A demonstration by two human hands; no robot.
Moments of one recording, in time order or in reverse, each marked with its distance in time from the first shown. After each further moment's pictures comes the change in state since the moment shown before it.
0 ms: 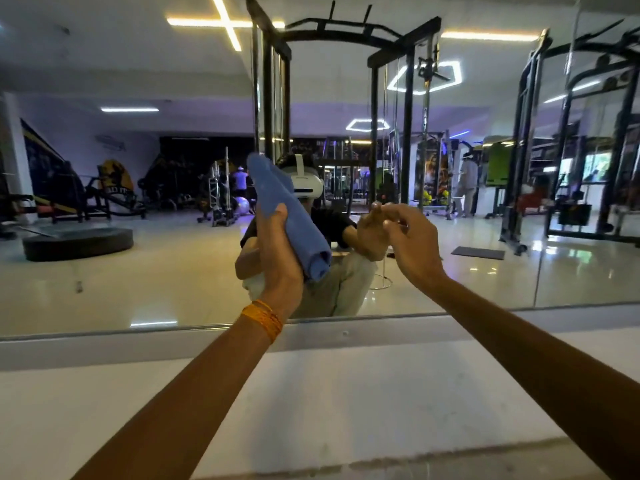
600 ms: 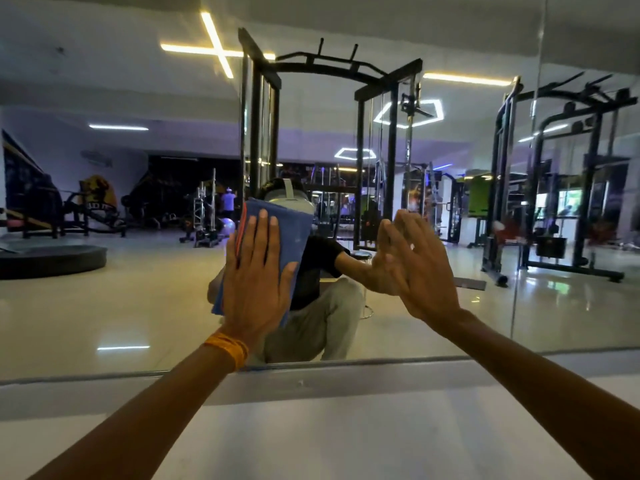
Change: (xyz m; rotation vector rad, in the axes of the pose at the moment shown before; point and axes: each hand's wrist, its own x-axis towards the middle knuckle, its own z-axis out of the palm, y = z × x) left_hand 0.064 -0.086 -0.020 1.605 -0.140 1.013; right_hand 0.037 0.076 -0.055 -0.572 0.000 -0.468
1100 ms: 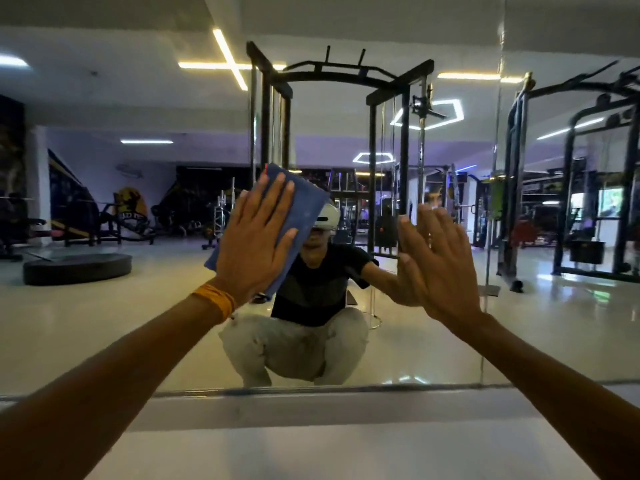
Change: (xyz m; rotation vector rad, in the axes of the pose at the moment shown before) left_hand 0.103 0.077 0.008 0.103 -0.096 0.200; right_hand 0.007 0.144 -0.012 -0.172 0.119 -0.114
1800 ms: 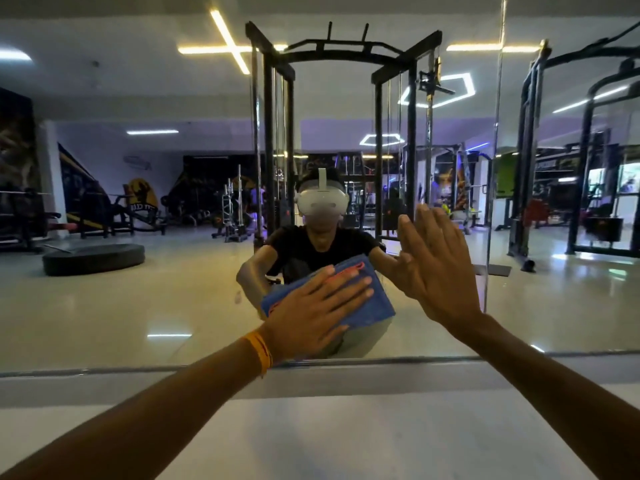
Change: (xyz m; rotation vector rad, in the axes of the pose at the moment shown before) left_hand -0.100 0.082 0.046 0.073 -0.180 0.672; right_hand -0.039 -0.010 0.008 0.062 -0.027 0.034
